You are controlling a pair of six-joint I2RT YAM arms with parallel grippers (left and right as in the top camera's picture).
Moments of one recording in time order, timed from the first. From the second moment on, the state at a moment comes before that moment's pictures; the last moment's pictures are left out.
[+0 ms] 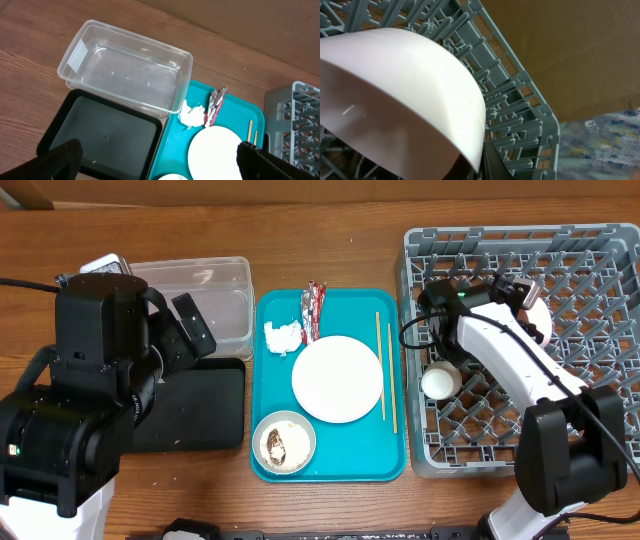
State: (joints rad) left arm -0.22 1.23 1.85 -1.42 -0.27 -0.55; right arm 0.27 1.82 1.33 -1.30 1.16 0.96
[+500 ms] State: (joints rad) left arm -0.22 1.23 1.85 -1.42 -0.27 -0.55; right arm 0.45 1.81 1.47 -1.53 1.08 1.03
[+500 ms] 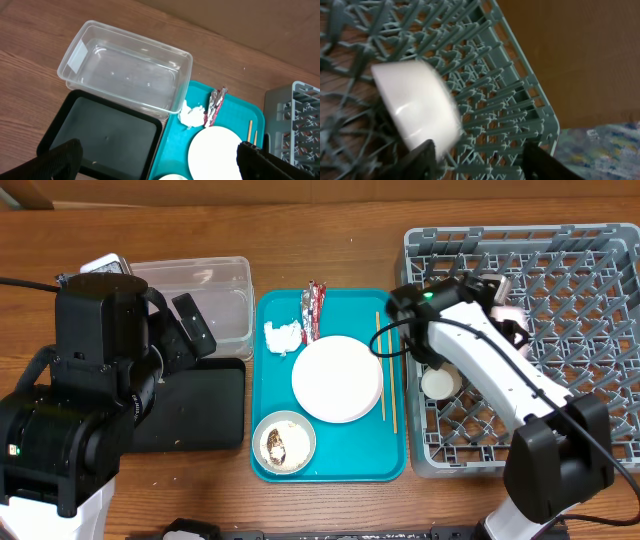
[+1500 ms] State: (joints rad) left arm -0.22 1.01 1.90 -1.45 -0.27 -0.49; right arm 0.56 1.47 1.58 -1.11 0.17 0.54
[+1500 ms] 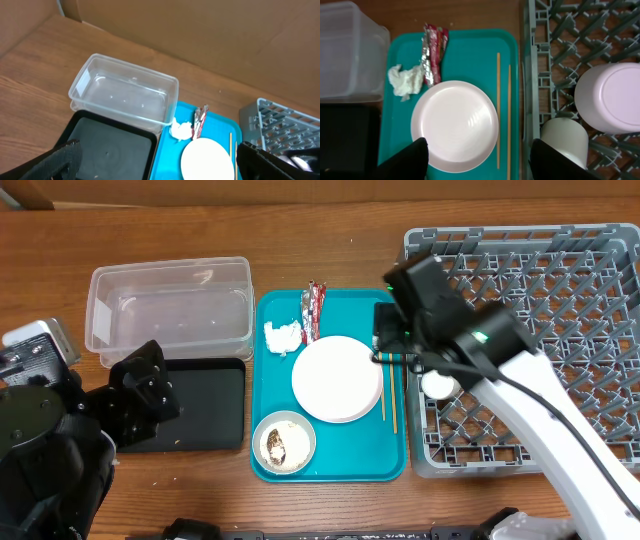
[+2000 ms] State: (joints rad) left arm -0.22 1.01 1.90 -1.47 -0.27 -0.49; right arm 0.56 1.39 1.58 -1.11 0.17 0.53
